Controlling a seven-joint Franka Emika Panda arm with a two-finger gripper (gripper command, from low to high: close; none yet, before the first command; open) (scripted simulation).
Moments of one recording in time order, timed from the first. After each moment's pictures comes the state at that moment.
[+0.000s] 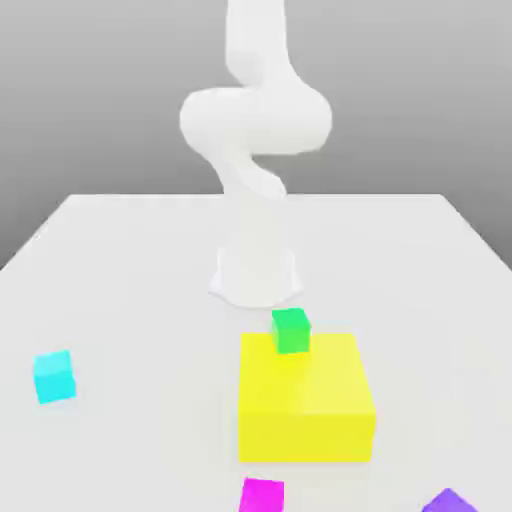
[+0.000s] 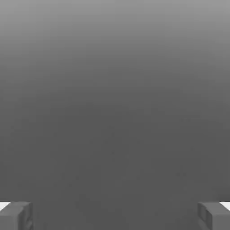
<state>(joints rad) -0.05 -0.71 -0.02 -2.34 -0.01 2.35 0.85</state>
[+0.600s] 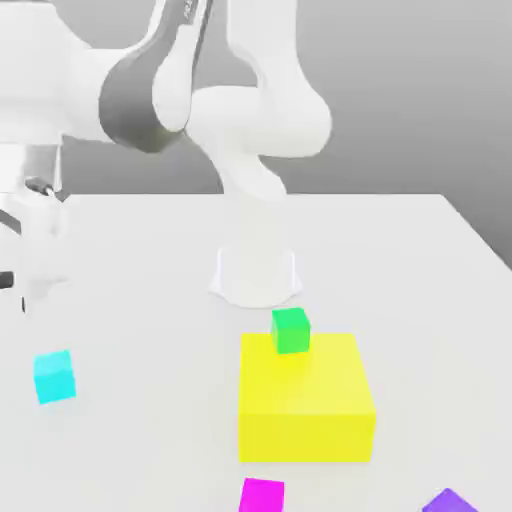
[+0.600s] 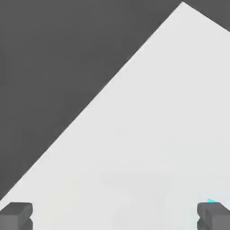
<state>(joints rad) -0.40 -0.05 -0.27 -2.61 0.02 2.71 1.11</state>
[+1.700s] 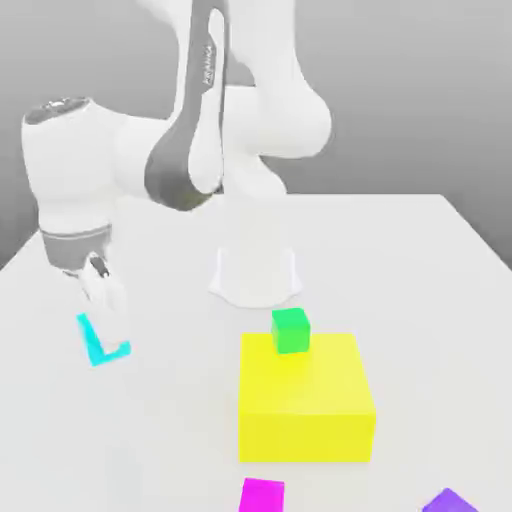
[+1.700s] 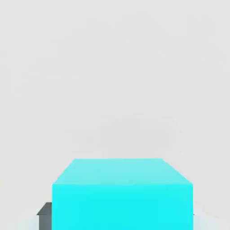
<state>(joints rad) -0.33 -0.19 -0.10 -2.79 0.07 2.61 1.28</state>
